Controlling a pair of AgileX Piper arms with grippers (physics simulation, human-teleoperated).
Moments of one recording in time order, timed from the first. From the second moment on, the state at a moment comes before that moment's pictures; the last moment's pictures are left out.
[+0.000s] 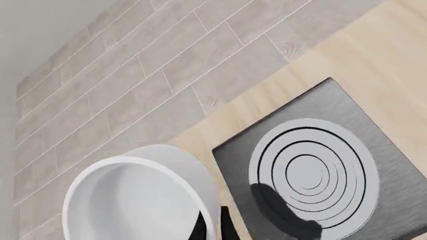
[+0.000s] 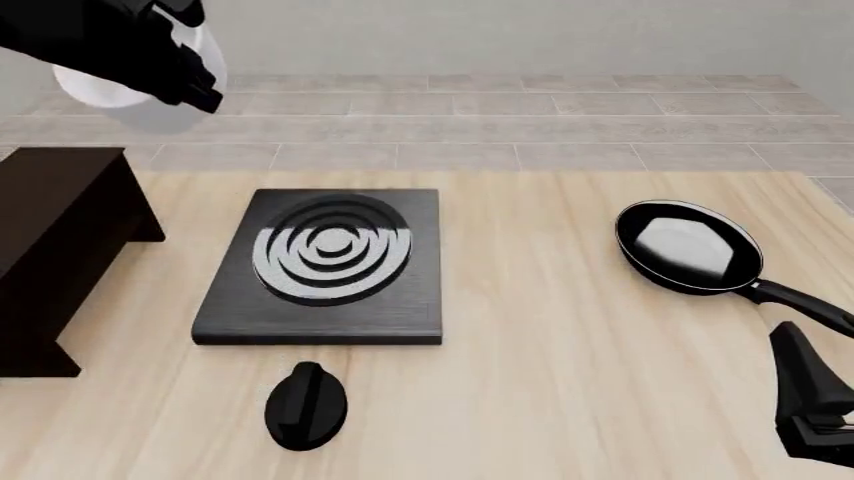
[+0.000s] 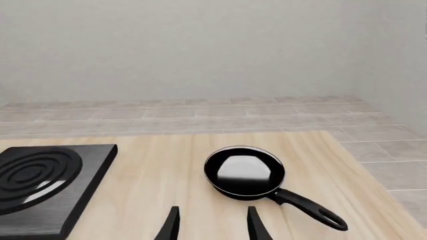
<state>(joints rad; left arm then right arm) -0.12 1.55 -1.49 0.64 0.54 -0.04 0.01 -0.01 0.01 0.01</state>
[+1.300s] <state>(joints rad) 0.30 1.57 -1.24 0.41 0.53 -0.04 0.02 -0.01 0.01 0.01</state>
